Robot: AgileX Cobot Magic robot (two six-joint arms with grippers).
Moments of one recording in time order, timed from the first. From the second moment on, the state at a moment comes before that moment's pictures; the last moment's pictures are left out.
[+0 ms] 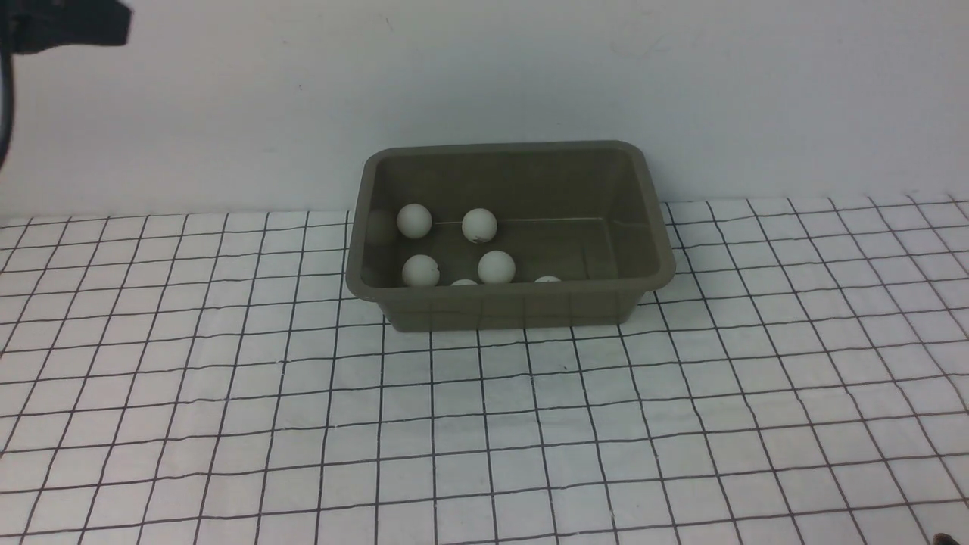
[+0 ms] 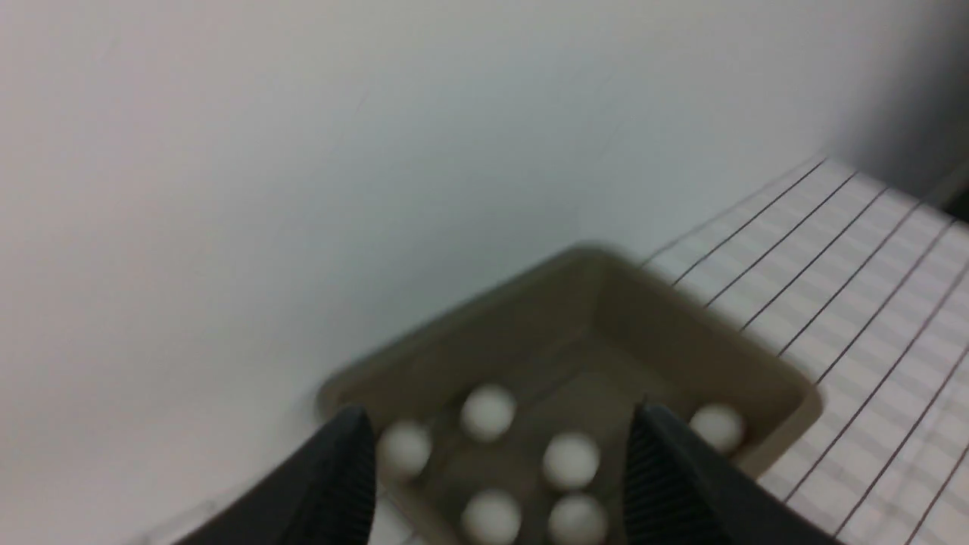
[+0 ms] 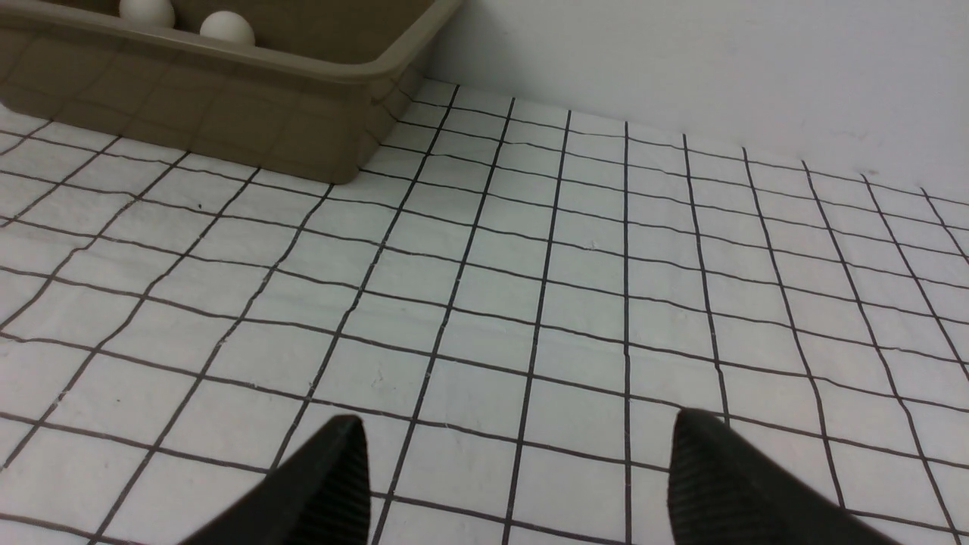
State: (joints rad) right arm -0.03 -0.01 -0.02 0.45 0.53 -0.62; left arm 0.25 1.43 -1.57 -0.66 1.06 0.71
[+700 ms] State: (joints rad) right arm -0.03 -0.01 -0.02 0.45 0.53 -0.62; left arm 0.25 0.43 -0.55 -0.28 0.65 0.35
